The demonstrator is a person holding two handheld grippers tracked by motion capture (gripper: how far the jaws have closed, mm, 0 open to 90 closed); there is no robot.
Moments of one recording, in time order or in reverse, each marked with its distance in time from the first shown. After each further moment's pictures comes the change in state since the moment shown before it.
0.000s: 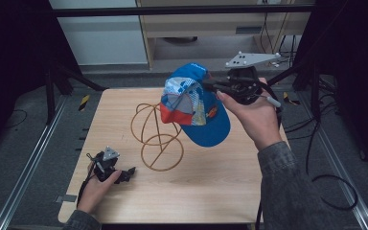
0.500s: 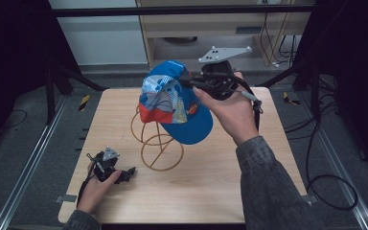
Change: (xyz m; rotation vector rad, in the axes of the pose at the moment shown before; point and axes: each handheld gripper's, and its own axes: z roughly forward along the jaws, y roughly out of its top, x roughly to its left) left arm 0.000 0.000 0.000 0.001 0.000 0.002; right arm 0.027 0.024 0.035 -0.010 0.050 -0.032
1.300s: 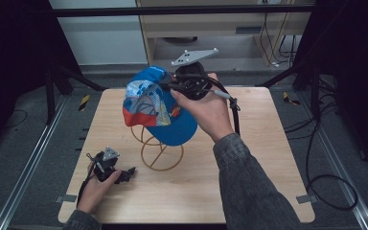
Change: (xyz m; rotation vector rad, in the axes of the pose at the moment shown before) left arm 0.000 0.000 0.000 0.000 0.000 0.002; right arm 0.016 0.003 0.049 0.046 0.038 -0.011
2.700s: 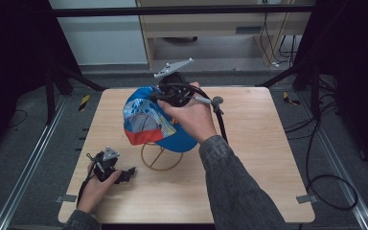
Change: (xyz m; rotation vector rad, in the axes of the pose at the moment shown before) left arm 0.000 0.000 0.000 0.000 0.000 0.000; right arm 0.010 -0.016 0.048 0.122 0.043 0.012
